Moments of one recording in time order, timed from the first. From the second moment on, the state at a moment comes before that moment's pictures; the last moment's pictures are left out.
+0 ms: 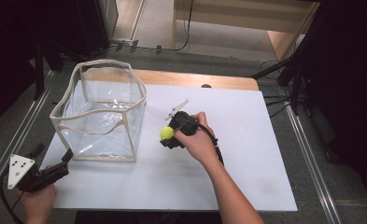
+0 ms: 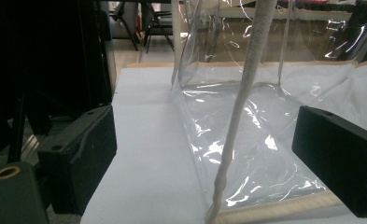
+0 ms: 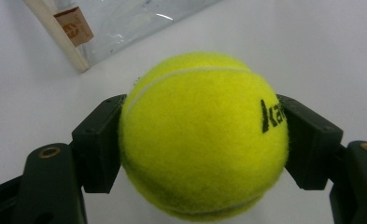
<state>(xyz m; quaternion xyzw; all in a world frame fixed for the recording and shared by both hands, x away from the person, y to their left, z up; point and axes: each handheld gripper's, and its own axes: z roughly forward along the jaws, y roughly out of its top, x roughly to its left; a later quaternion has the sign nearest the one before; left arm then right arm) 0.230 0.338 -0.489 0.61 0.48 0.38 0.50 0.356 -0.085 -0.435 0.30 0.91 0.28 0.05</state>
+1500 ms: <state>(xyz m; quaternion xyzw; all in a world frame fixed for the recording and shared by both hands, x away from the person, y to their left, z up) 0.230 0.337 -0.489 0.62 0.48 0.38 0.50 0.366 -0.055 -0.375 0.25 0.92 0.31 0.04</state>
